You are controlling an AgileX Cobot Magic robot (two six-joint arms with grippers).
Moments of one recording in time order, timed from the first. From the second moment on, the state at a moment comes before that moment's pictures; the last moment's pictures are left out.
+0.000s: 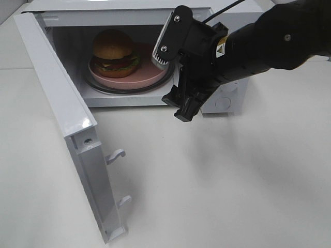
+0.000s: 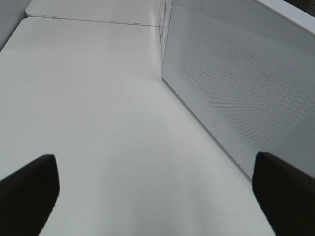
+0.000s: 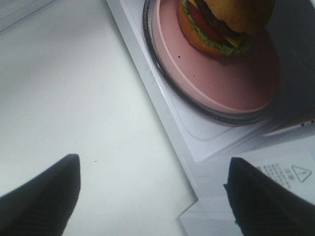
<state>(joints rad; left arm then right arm) 0.04 -0.01 -0.52 -0.15 1.07 0.03 0.62 1.65 -0.98 -0.04 0.07 -0.62</state>
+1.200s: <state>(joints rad) 0.04 -0.01 -0.52 -0.15 1.07 0.03 0.62 1.24 -0.88 -0.09 0.86 -0.07</state>
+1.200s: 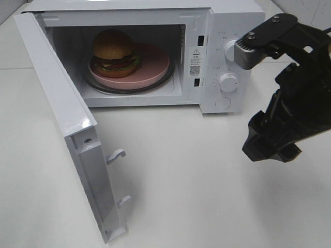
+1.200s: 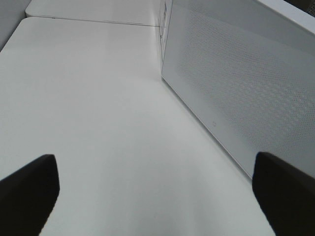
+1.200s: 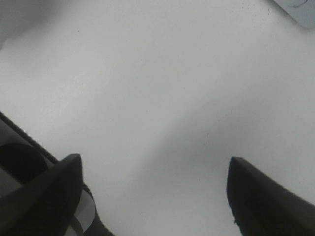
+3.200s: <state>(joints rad) 0.04 -0.01 -0.52 -0.15 1.07 0.03 0.11 0.08 -0.49 -0.13 0.97 0.10</state>
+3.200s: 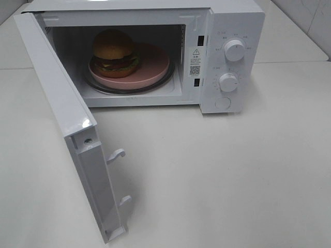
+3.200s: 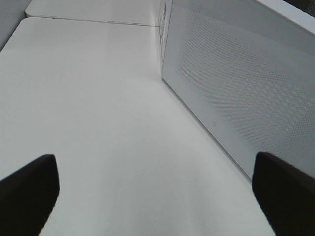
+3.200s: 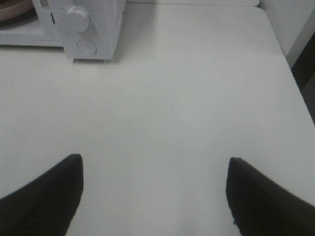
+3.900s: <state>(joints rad) 0.04 -0.01 -0.52 -0.15 1.07 0.03 0.05 -0.01 -0.49 -0.13 0.97 0.10</state>
